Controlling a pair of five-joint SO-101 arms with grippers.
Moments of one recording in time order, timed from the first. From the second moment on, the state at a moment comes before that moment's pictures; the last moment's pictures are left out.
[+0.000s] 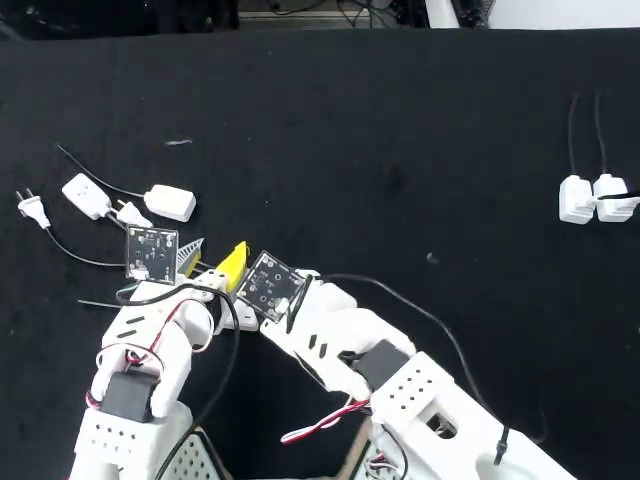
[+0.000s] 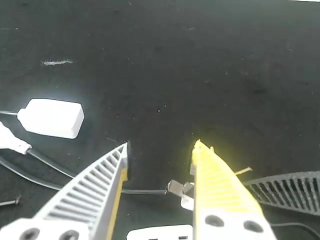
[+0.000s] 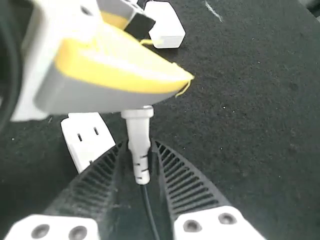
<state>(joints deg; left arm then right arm) 8.4 -101.2 91.1 40.4 5.6 -41.2 -56.7 84.1 17.5 21.0</state>
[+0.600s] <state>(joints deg) 8.4 -102.2 91.1 41.9 2.5 -41.5 -56.7 78.5 25.0 14.6</state>
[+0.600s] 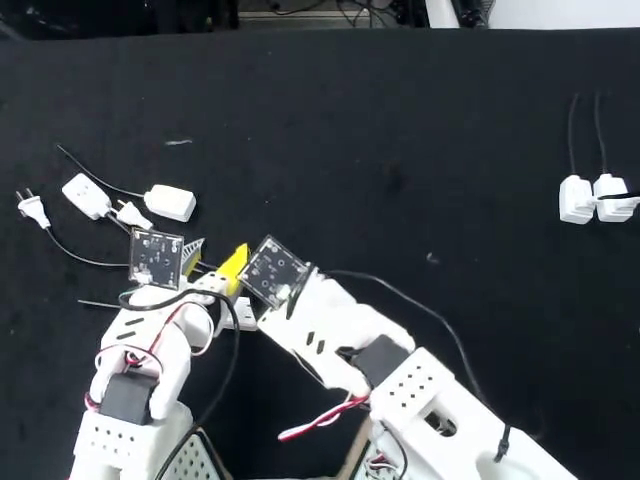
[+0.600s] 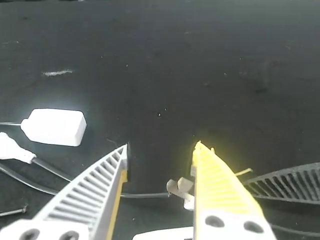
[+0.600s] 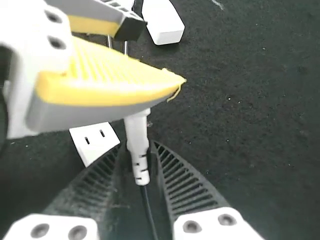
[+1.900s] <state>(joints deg) 4.7 -102.3 92.6 42.2 2.4 -41.5 -56.6 77.6 23.2 12.5</state>
